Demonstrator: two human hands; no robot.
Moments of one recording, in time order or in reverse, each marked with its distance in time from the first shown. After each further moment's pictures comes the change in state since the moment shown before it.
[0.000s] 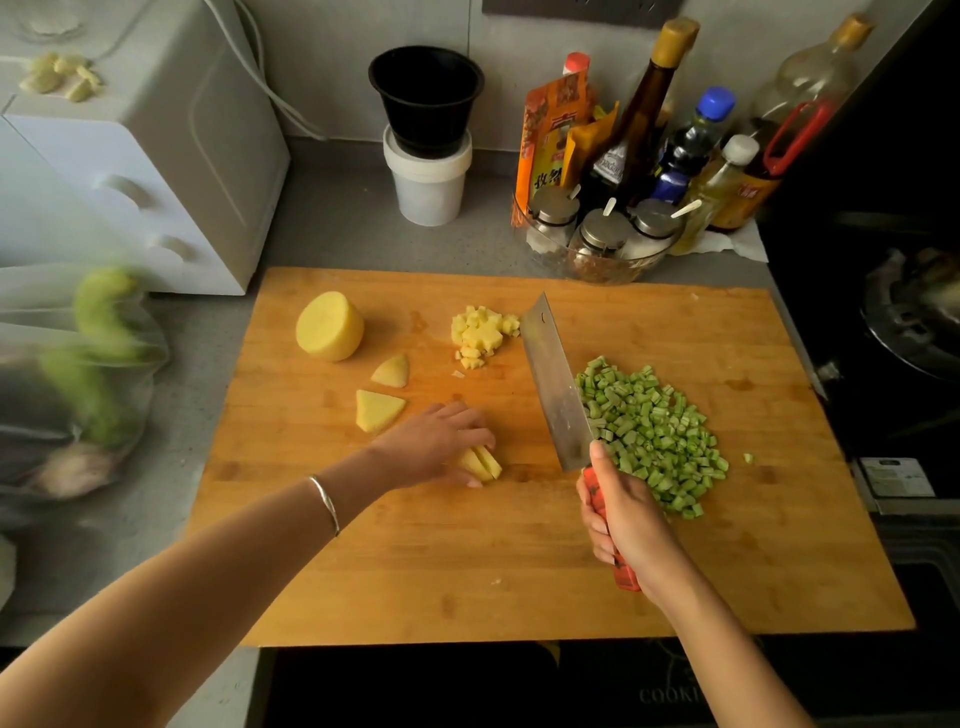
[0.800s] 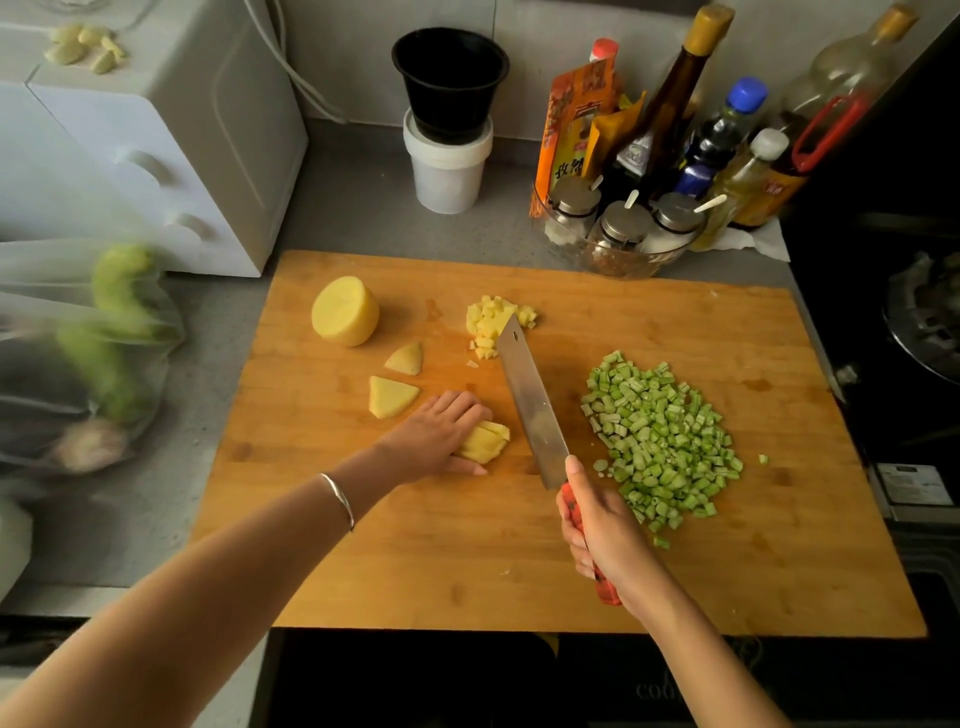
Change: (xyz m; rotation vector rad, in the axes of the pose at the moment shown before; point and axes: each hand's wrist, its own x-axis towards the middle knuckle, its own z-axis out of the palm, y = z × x) left_hand -0.005 -0.011 0.030 0.098 0.201 -0.095; right_hand -0.002 0.015 0.026 -0.041 -0.072 0.072
